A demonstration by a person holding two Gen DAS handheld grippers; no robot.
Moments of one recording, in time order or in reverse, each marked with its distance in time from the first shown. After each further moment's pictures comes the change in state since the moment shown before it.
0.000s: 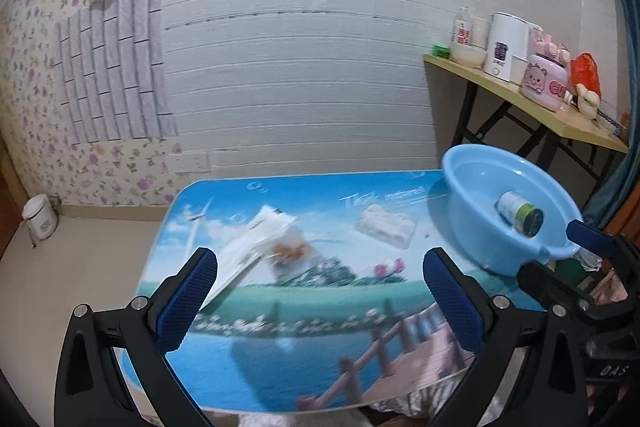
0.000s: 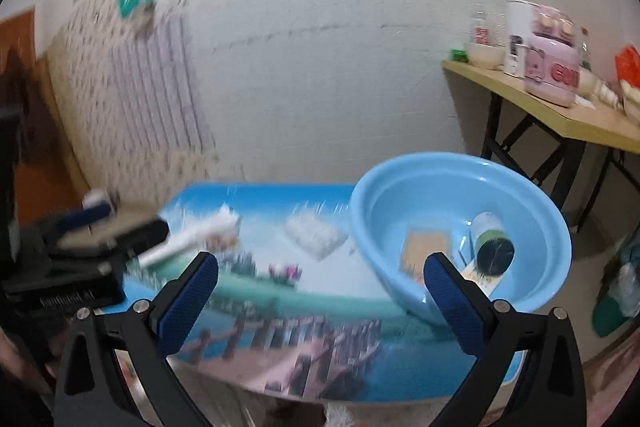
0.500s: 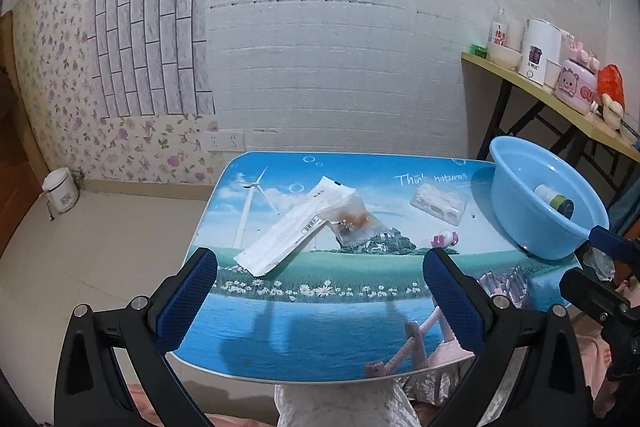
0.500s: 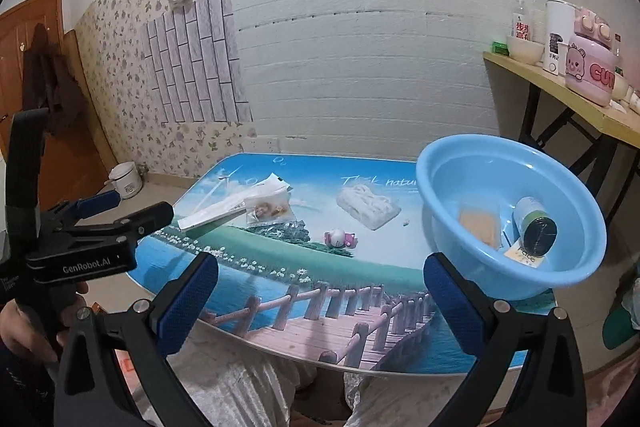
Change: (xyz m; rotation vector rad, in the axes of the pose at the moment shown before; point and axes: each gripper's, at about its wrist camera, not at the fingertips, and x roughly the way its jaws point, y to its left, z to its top) left arm -0.009 0.050 -0.026 -0.068 0.027 0.073; right arm -0.001 0.036 -0.021 -0.042 0.044 0.107
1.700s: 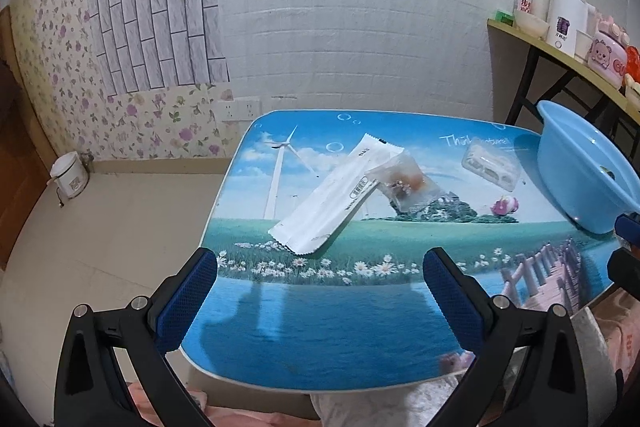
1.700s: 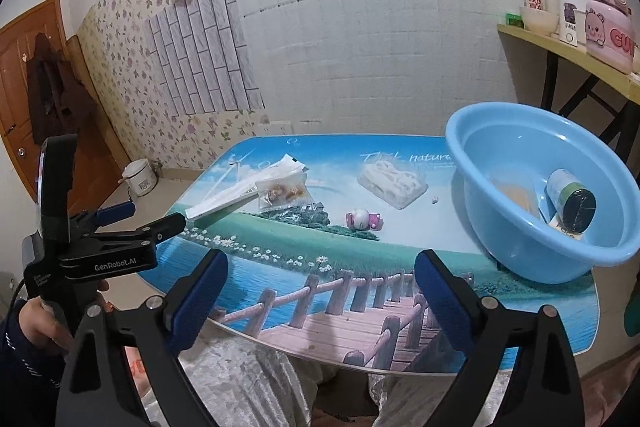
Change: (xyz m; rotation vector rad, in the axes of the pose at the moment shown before) left arm 0.054 0.037 -0.020 0.016 0.109 0.056; right arm 0.029 0.001 -0.011 0.039 0.061 0.076
